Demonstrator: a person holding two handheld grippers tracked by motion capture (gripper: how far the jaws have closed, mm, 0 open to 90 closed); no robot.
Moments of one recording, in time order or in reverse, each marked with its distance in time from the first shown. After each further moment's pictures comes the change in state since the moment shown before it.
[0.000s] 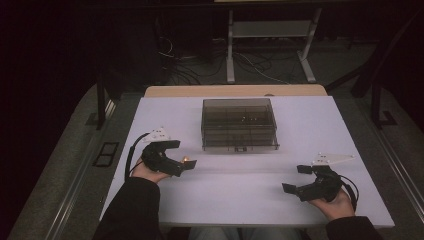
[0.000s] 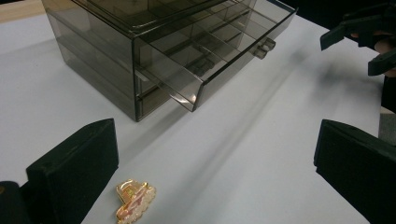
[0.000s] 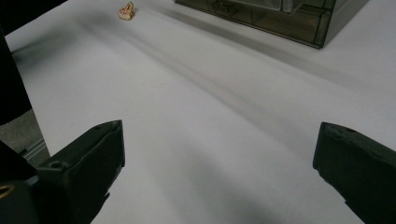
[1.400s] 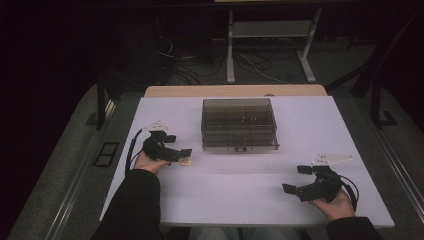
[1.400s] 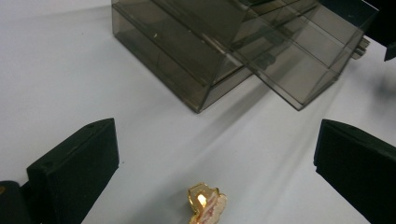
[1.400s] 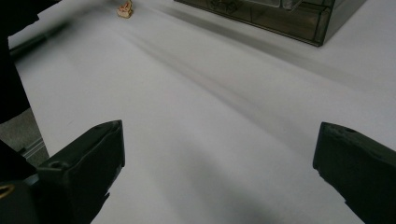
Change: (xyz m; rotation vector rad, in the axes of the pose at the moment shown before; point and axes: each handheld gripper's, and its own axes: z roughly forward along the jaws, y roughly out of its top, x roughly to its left) left arm 0.064 -0.016 0.028 0.013 0.029 -0.132; right arm 0.000 -0.001 0.000 0.006 -0.002 -0.002
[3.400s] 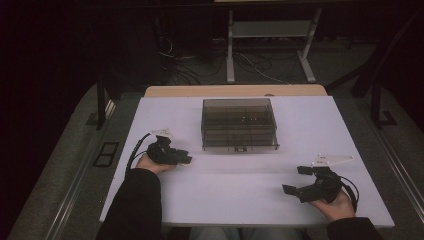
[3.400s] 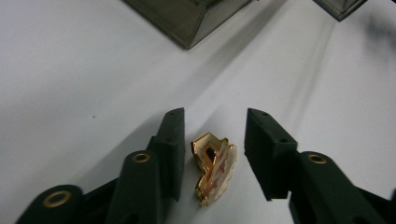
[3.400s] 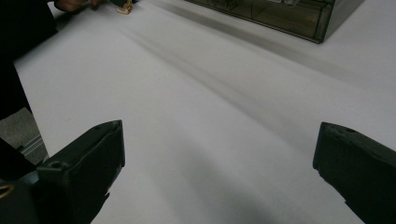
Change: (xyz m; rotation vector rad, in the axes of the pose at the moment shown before) left arm 0.021 -0.022 0.021 0.188 -0.150 0.044; right arm 0.001 -0.001 0.000 0.004 -0.006 -0.005
